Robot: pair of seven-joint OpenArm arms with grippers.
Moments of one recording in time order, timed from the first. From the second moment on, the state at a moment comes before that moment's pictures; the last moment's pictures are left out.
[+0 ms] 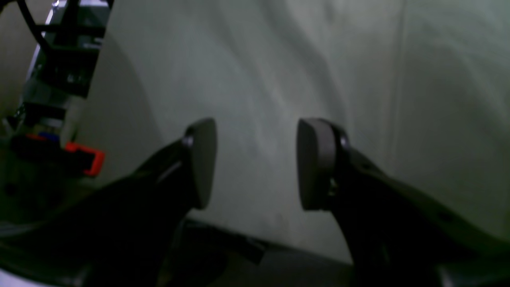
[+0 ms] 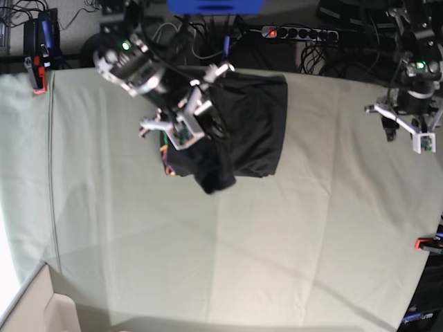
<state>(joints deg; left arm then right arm) 22.7 -10.8 -26.8 102.0 -6.3 -13.4 33.0 -24.2 -8.8 -1.2 108.8 -2.9 39.5 -28.4</state>
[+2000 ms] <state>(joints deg) 20.7 -3.2 -25.6 102.1 -6.1 -13.2 33.5 -17.7 -6.9 -2.1 105.7 -2.7 39.6 -35.5</state>
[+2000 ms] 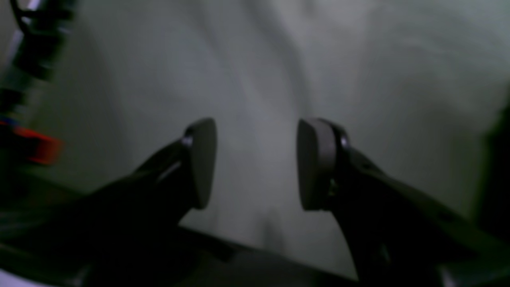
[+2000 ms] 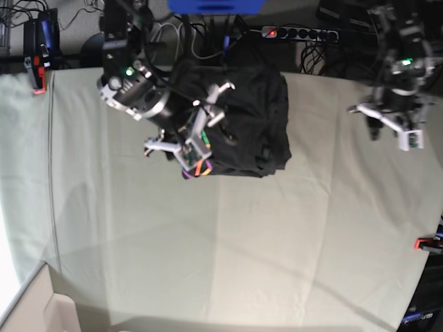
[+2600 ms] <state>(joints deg) 11.5 8.1 -10.1 91.7 -5.7 -12.9 32.9 -20.4 -0.8 2.7 105.7 -2.9 39.6 -35.6</state>
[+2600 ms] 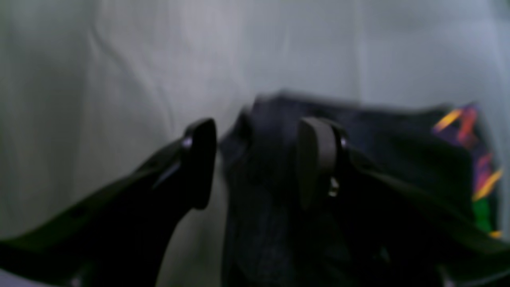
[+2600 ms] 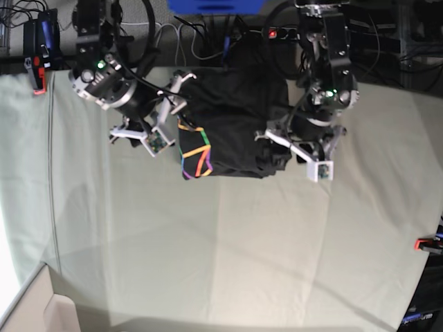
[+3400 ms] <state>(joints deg) 3.0 8.1 -9.9 81.7 -5.9 -12.8 32.5 -18.7 -0.8 2.6 105.6 -2.8 39.6 -35.5</state>
